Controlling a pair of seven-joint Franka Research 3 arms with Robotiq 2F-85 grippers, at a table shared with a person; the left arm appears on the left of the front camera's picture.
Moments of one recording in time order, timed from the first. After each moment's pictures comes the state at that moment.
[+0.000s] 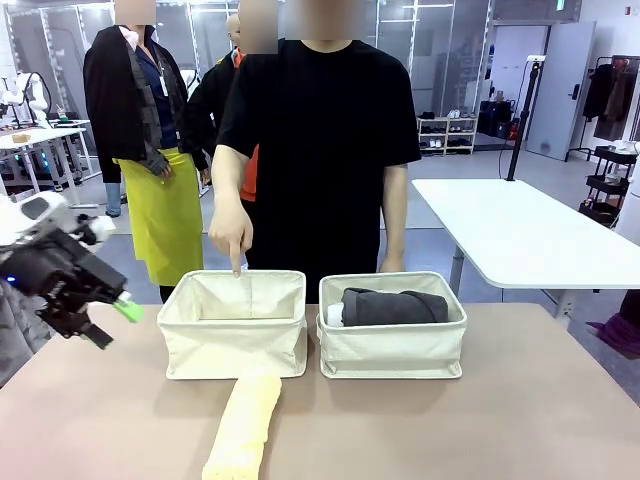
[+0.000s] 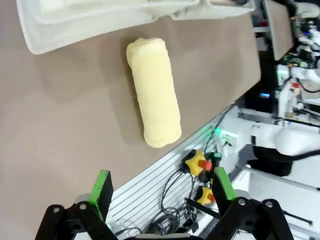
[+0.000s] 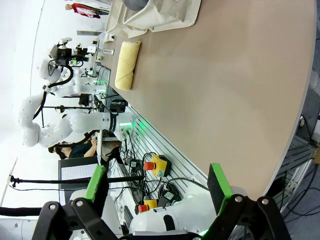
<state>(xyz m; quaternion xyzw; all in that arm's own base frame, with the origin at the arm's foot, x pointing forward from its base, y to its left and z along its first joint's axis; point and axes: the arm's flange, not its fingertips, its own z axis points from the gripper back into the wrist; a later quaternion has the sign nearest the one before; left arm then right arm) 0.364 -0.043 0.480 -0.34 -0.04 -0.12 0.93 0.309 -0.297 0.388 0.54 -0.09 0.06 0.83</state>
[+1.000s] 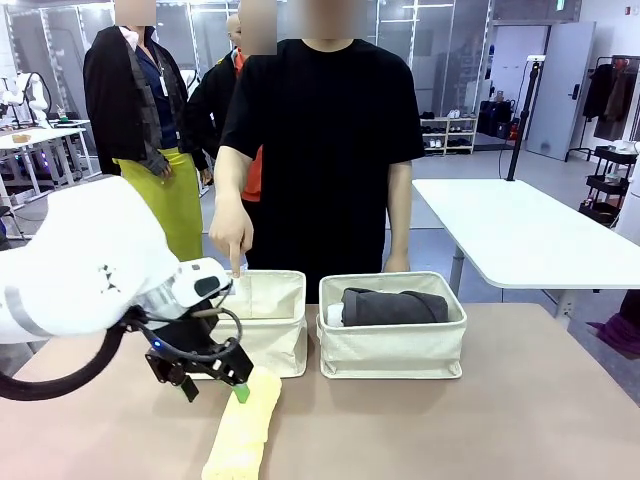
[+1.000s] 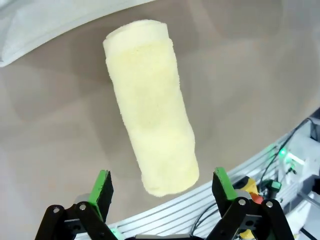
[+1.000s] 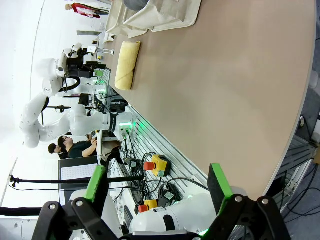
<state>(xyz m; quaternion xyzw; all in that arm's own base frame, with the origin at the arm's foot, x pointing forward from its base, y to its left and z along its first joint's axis) 0.329 -0.223 0.412 -0.14 -0.07 -0.15 0.98 0.309 -0.297 0.388 0.54 -0.09 0.06 0.83</state>
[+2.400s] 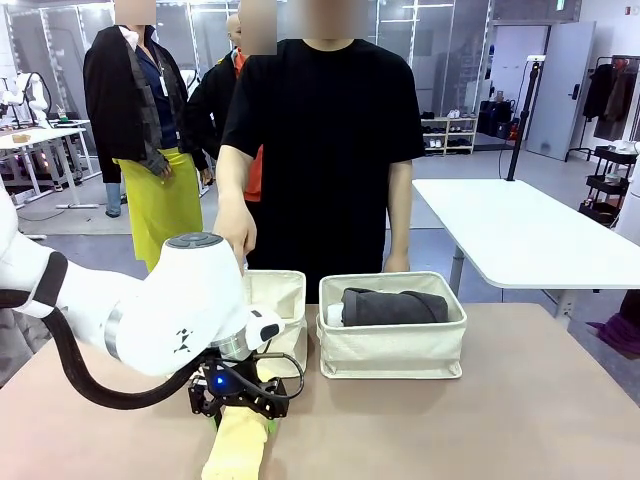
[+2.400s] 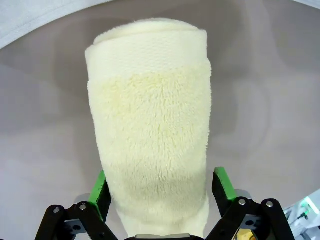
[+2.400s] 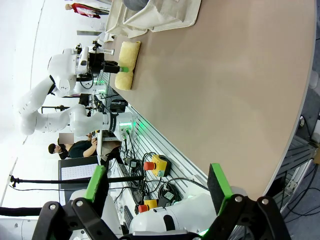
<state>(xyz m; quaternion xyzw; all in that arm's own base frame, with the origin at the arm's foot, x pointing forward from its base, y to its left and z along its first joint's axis) 0.359 -0.281 0.330 -0.05 -0.05 -0.08 0.99 0.309 -0.297 0.388 0.54 -0.09 0.06 0.83</state>
